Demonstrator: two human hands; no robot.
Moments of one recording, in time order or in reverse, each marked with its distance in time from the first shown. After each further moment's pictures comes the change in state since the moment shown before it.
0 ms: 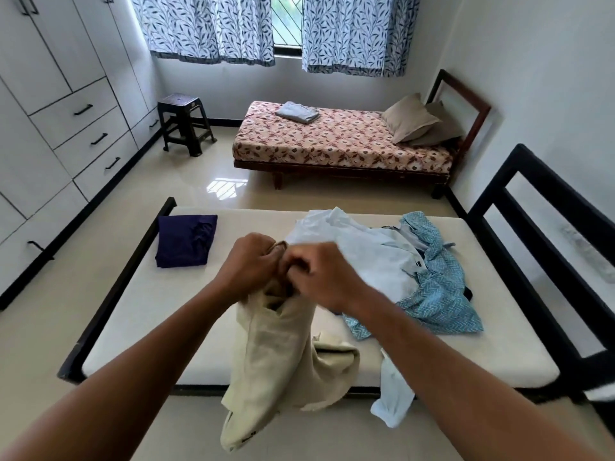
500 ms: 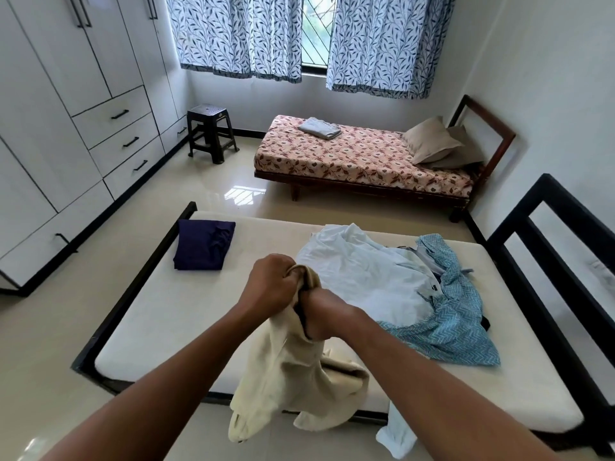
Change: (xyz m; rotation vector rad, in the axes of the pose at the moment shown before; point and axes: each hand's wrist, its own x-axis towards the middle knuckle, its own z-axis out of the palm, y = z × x) left_hand -0.012 -0.014 0.010 0.046 0.096 0.001; right_hand 0.020 0.011 0.051 -0.588 -0.710 0.166
